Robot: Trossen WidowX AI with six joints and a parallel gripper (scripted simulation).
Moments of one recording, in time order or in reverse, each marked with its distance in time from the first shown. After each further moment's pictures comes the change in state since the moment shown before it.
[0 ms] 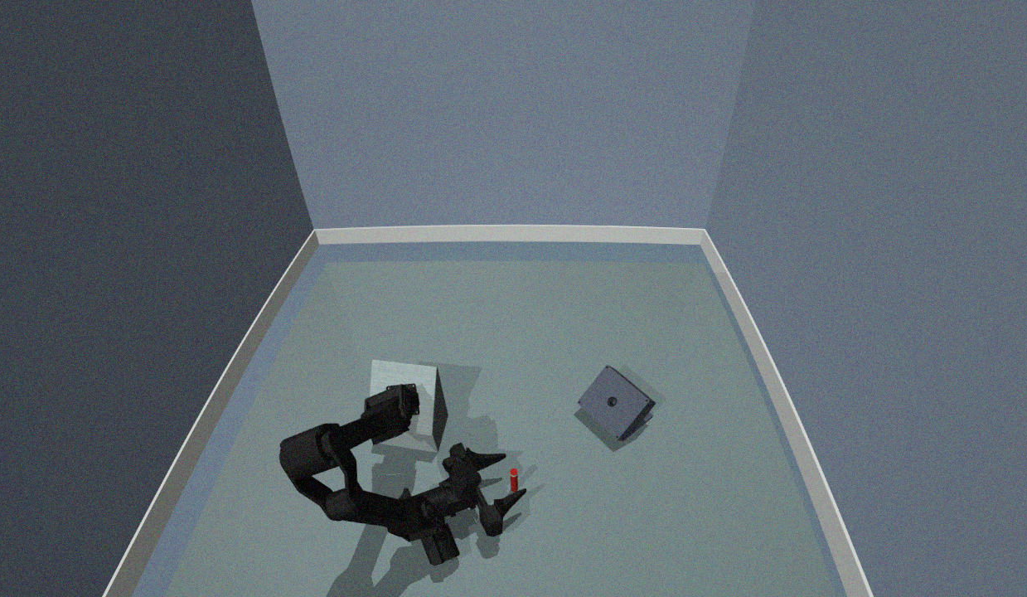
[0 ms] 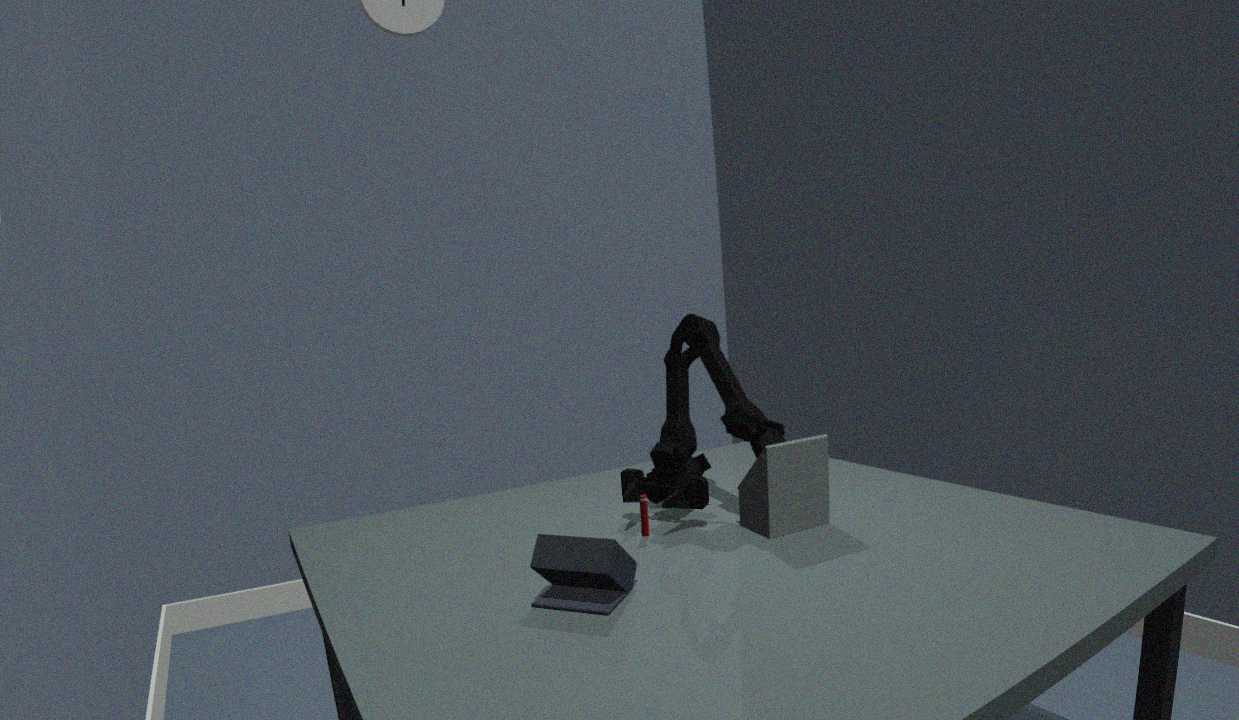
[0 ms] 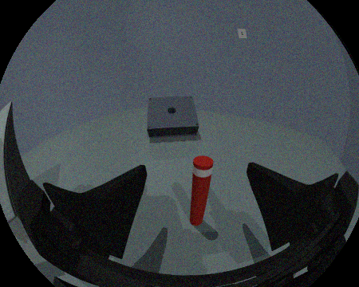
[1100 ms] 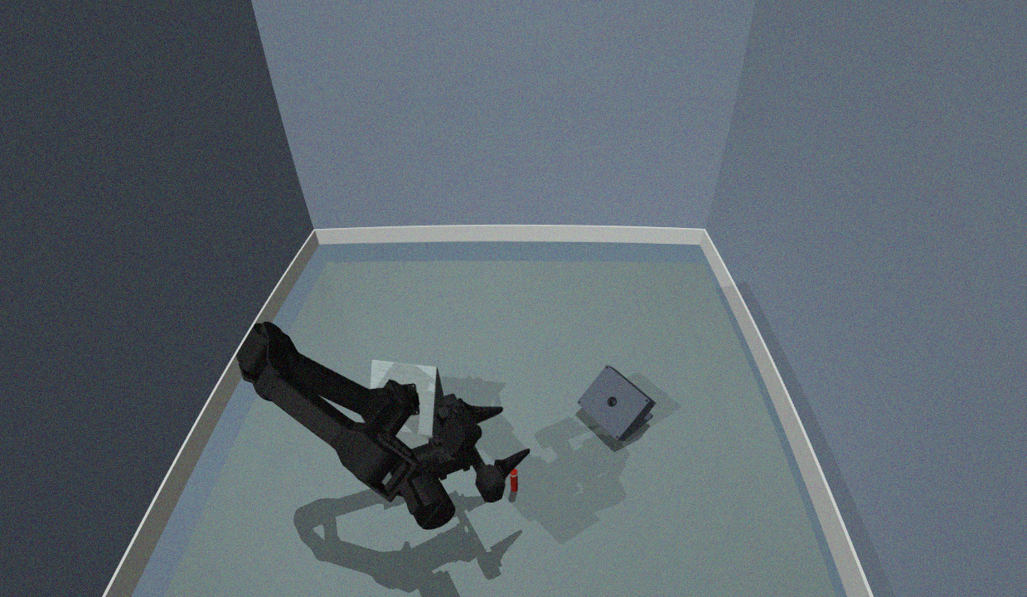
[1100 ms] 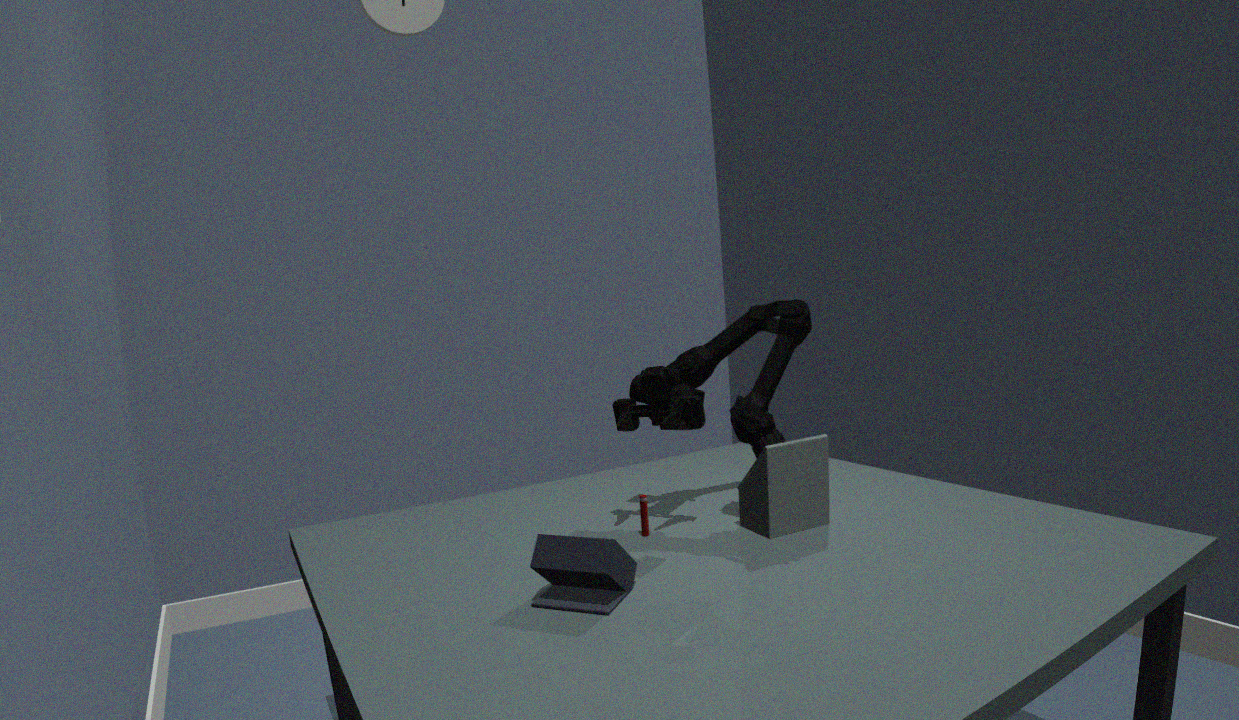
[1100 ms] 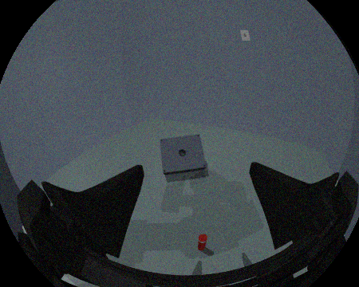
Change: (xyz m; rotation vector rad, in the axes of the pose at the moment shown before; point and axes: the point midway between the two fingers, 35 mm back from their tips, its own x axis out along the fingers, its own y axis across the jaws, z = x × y) arm -0.006 -0.004 0.151 0.079 0.066 0.043
